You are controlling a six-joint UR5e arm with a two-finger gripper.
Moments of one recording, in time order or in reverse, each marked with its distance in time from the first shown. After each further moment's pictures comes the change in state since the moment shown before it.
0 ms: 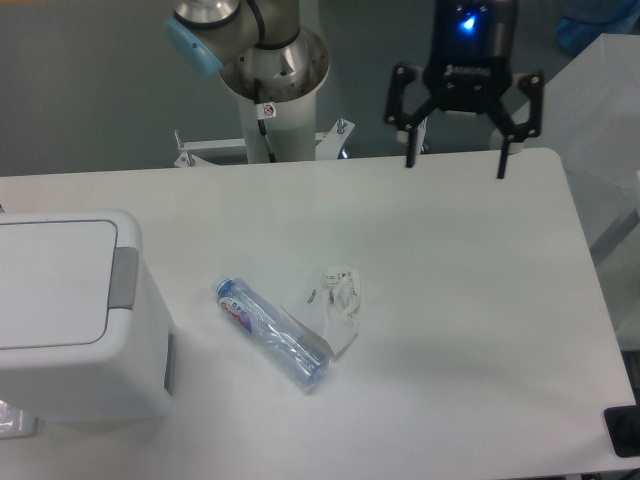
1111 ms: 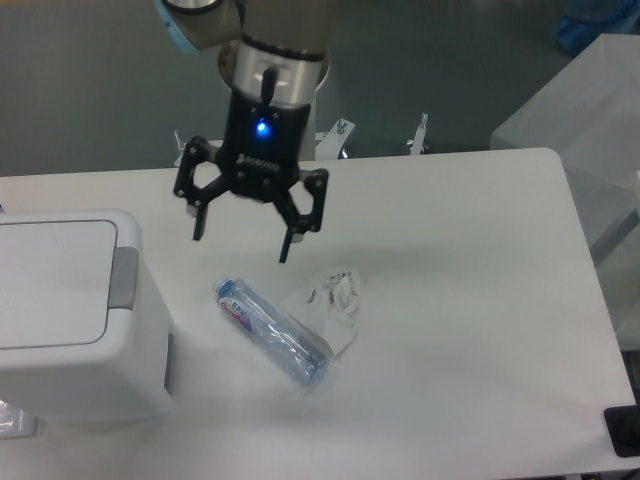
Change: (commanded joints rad) arm -0.315 -0.106 -0.045 0.130 0.011 -0.473
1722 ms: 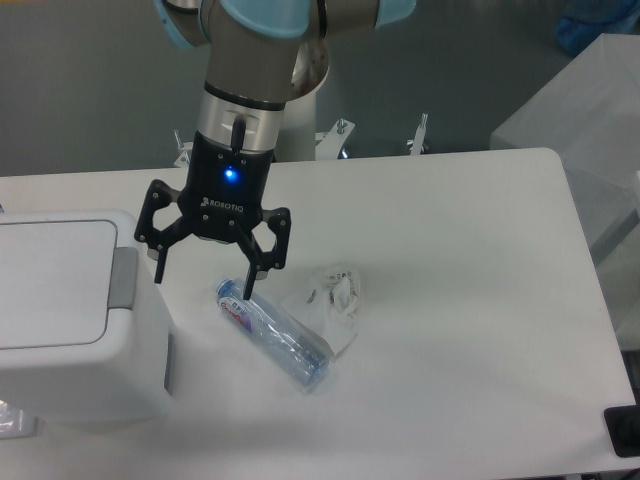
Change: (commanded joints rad) arm -0.040 -0.037 -0.011 0.036 -0.002 -0.056
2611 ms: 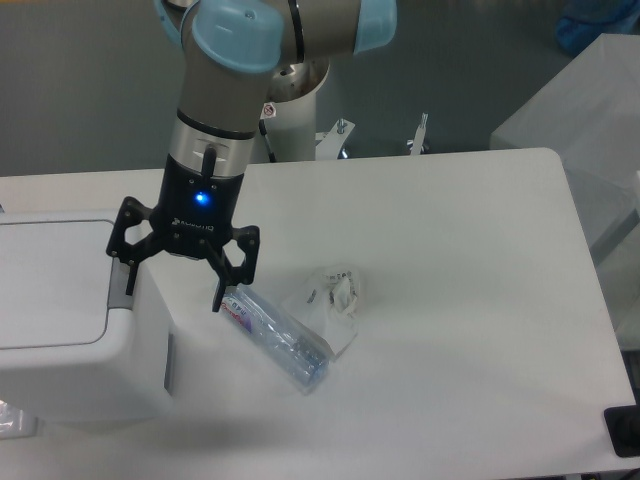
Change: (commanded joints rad) arm -0.037 -0.015 -0.014 0.000 0.006 -0.009
